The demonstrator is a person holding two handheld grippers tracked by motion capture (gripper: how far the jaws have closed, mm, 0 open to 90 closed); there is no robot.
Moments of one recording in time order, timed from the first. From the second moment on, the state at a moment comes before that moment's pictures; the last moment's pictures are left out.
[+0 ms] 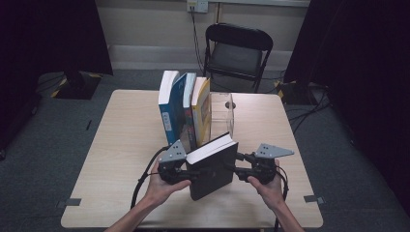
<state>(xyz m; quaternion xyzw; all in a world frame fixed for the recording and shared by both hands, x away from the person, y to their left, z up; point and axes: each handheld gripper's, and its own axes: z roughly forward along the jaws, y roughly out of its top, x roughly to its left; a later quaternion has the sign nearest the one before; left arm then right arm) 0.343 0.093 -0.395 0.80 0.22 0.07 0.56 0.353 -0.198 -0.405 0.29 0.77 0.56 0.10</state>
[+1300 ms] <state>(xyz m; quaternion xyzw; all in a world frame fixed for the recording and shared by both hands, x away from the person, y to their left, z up) 0.328 0.137 -0.399 0.82 0.17 0.02 0.55 0.351 -0.197 -0.406 0.28 0.77 0.57 0.08</state>
